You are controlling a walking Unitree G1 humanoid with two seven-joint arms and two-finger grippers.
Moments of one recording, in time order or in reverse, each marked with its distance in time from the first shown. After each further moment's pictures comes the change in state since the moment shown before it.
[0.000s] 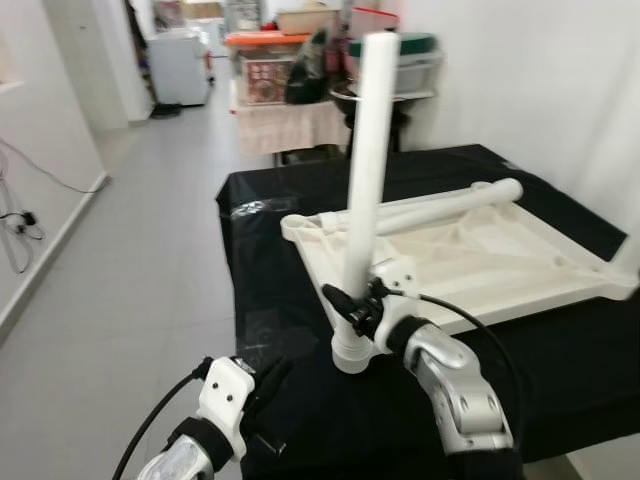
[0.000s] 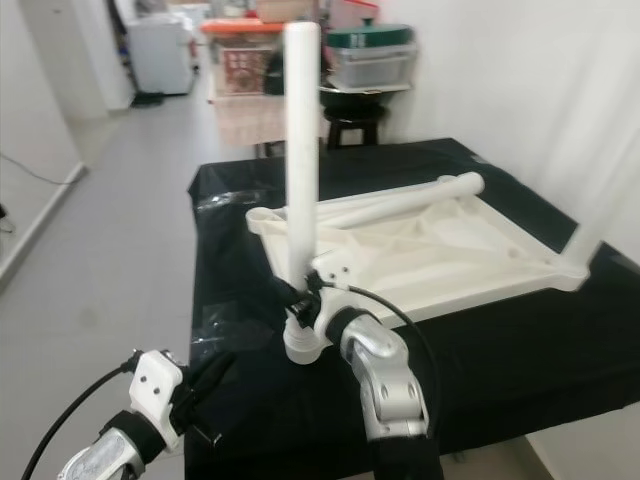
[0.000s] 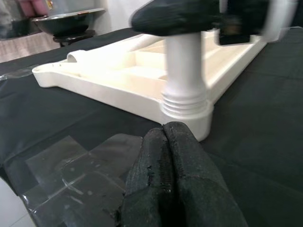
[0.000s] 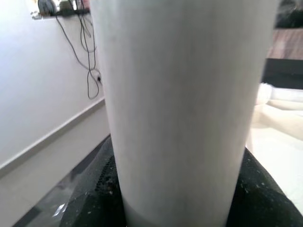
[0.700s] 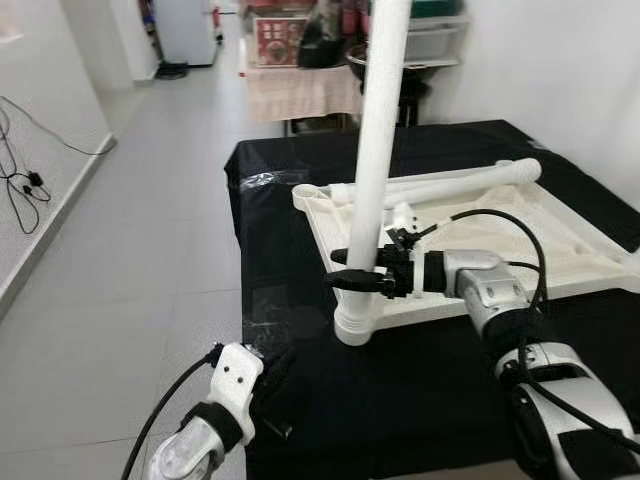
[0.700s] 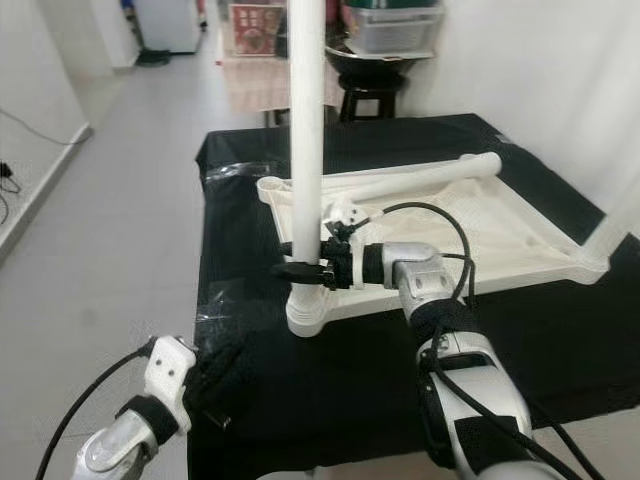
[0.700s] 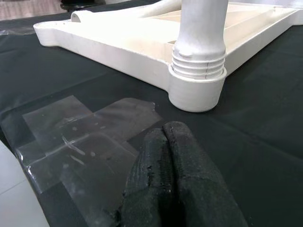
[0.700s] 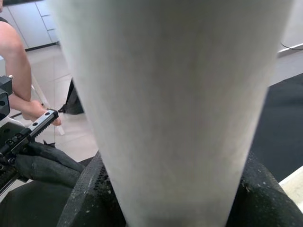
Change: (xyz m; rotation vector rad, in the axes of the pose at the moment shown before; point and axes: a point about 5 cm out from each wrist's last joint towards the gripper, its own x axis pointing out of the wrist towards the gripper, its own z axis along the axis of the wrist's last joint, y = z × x) left arm 0.019 0.001 -0.006 -0.016 0.015 -0.001; right arm 0.002 -0.051 0.049 -0.102 0.053 0.670
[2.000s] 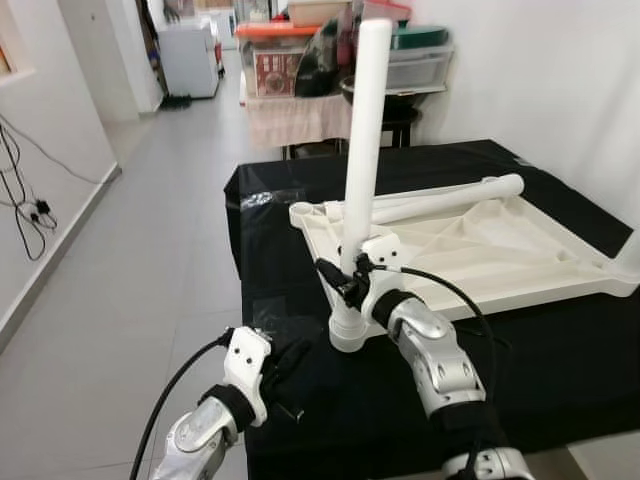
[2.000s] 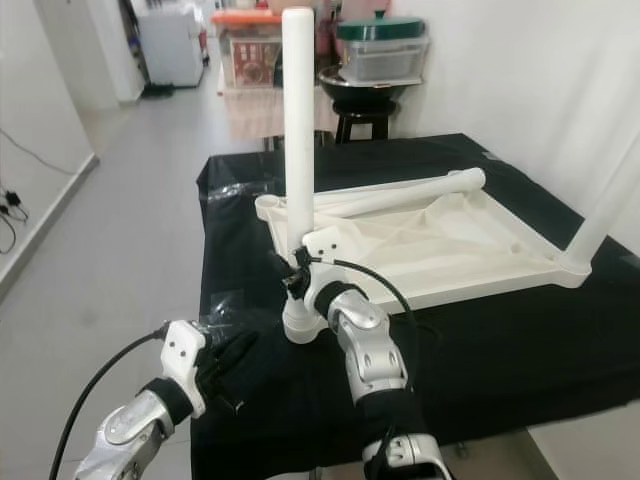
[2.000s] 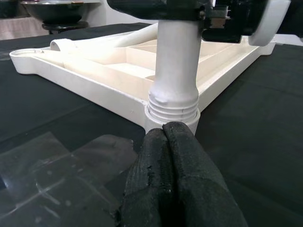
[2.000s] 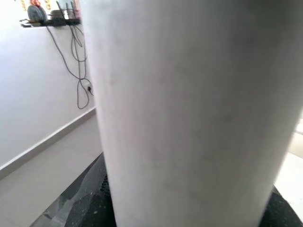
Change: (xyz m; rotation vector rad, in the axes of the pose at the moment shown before) left arm 0.025 0.007 -0.002 -0.089 -0.022 -0.072; right arm 0.051 0.029 -0.034 0.058 -0.116 -0.746
